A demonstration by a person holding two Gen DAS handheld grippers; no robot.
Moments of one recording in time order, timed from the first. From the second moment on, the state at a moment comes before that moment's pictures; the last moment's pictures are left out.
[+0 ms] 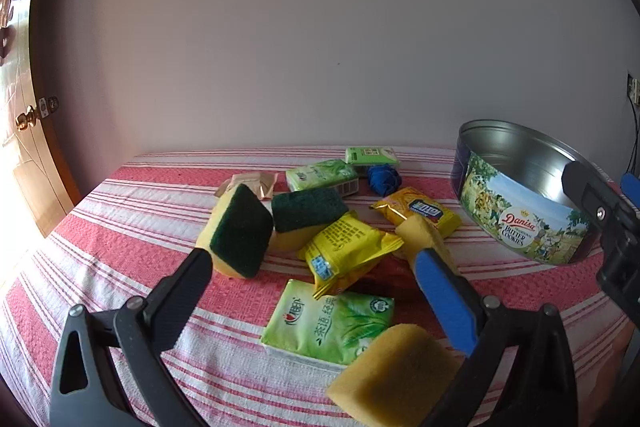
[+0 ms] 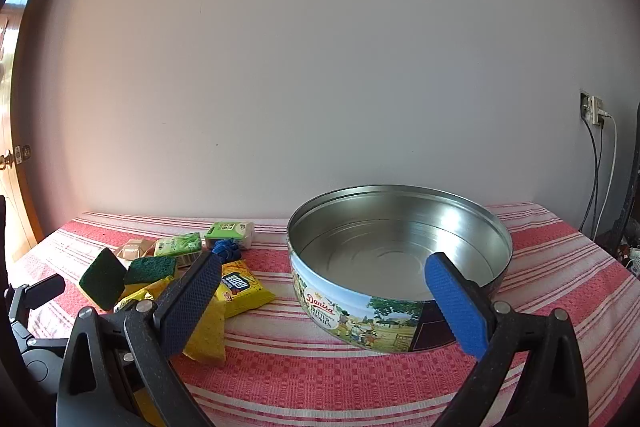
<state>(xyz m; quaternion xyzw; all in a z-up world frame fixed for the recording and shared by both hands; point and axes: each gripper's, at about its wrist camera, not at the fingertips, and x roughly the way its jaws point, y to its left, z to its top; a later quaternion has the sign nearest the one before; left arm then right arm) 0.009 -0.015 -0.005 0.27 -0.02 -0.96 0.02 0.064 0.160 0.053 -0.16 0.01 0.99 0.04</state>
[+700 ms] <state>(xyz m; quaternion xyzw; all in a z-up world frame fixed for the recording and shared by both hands) 0.035 -0.108 -0.006 0.31 -0.01 -0.95 0.04 0.064 0.070 0.007 -0.32 -0.10 0.92 -0.21</state>
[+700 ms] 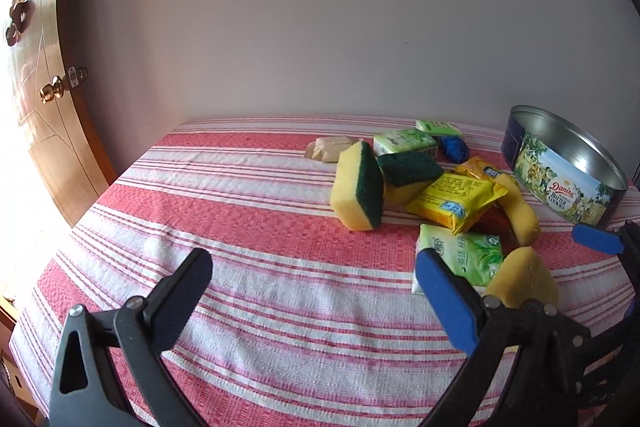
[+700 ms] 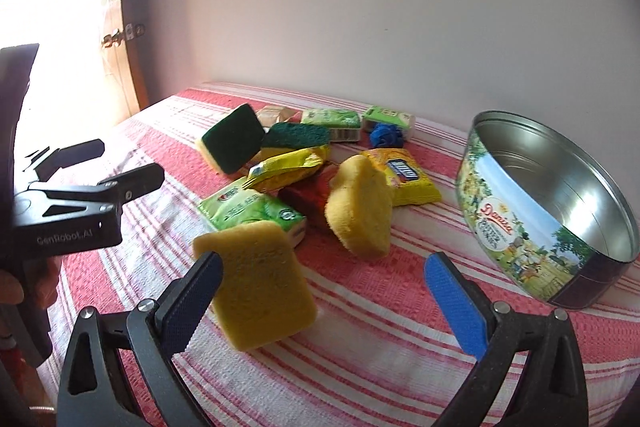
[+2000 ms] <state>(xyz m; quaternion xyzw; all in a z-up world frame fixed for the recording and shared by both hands) -0.007 -0.045 -0.045 0.42 0.02 -0.91 -0.04 0.064 0.211 0.052 -0.24 0.07 0.96 -0.14</state>
